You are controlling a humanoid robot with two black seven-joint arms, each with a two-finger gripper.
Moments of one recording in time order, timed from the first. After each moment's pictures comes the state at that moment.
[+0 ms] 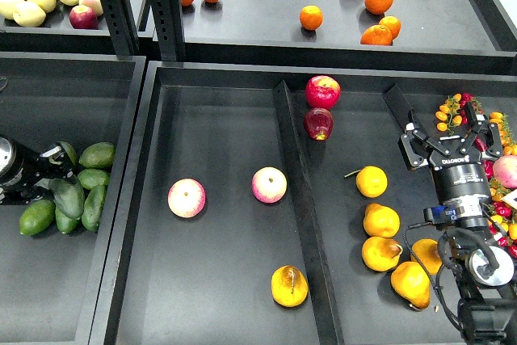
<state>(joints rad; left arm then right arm) -0.97 0.69 0.07 -0.79 0.36 -0.49 0.49 0.20 -0.10 1.48 0.96 0.16 0.58 -0.04</state>
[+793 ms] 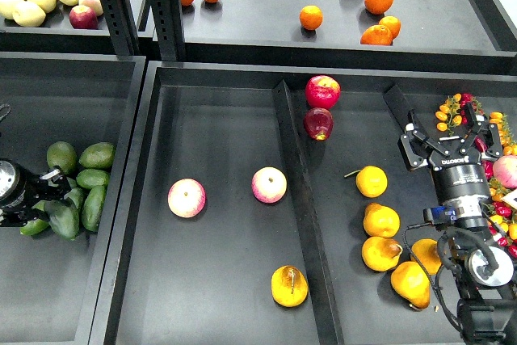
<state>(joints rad) -0.92 0.60 0.06 -0.71 0.36 -0.49 0.49 0.20 -0.10 1.48 0.96 0.16 0.58 -0.04</state>
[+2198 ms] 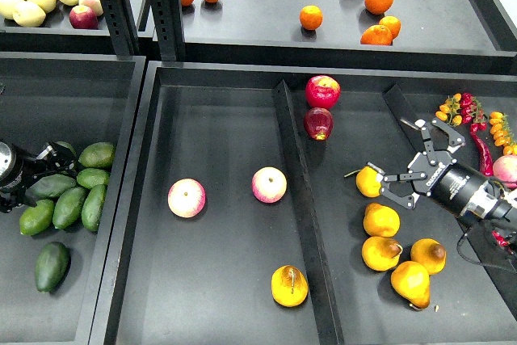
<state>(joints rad) -0.94 0.62 -0.02 -0.72 0.40 -0.49 0.49 0.36 -0.49 1.02 1.01 0.06 0.58 -0.46</state>
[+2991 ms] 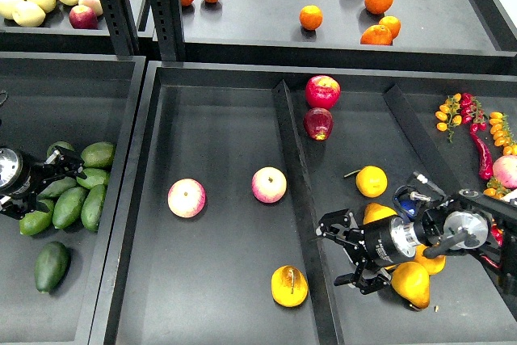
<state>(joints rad) -0.89 0.63 -0.11 -0.75 0.40 -0.49 0.49 0.82 -0.38 0.10 0.90 -0.29 0.58 -0.49</state>
